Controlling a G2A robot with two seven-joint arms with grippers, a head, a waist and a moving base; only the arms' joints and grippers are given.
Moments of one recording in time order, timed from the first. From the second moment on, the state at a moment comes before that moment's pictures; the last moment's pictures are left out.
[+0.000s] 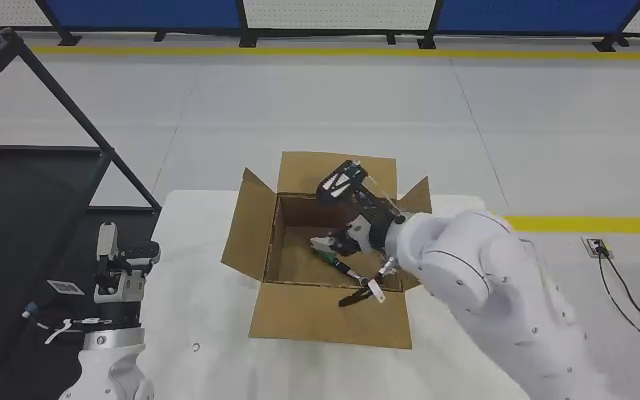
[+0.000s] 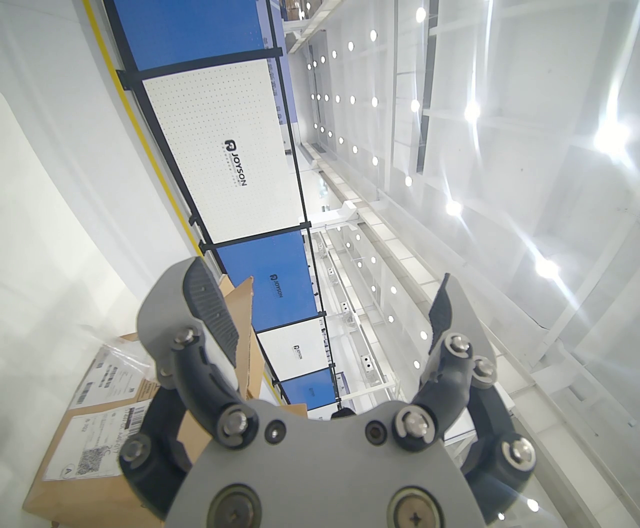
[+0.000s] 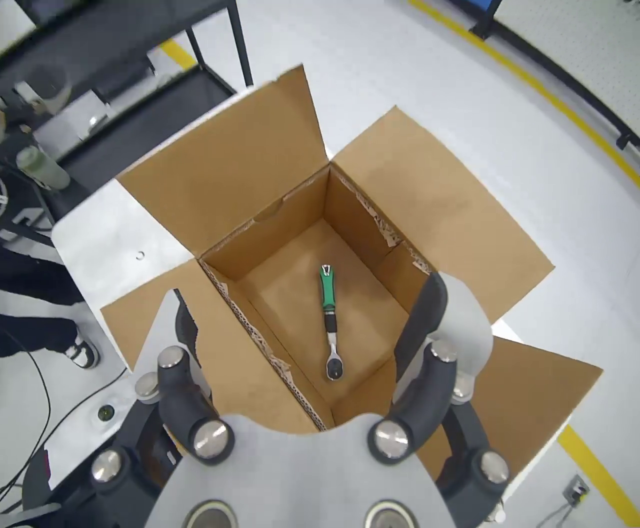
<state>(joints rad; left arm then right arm) 1.46 -1.37 -1.76 -2.04 -0.14 -0.08 0.02 -0.42 -1.24 0.91 -1.78 -0.86 0.00 1.20</state>
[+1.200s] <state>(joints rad) 1.51 -1.37 -1.77 -2.07 -0.14 -0.13 -0.06 -0.17 -1.44 0.51 -1.13 -0.88 0.14 1.24</state>
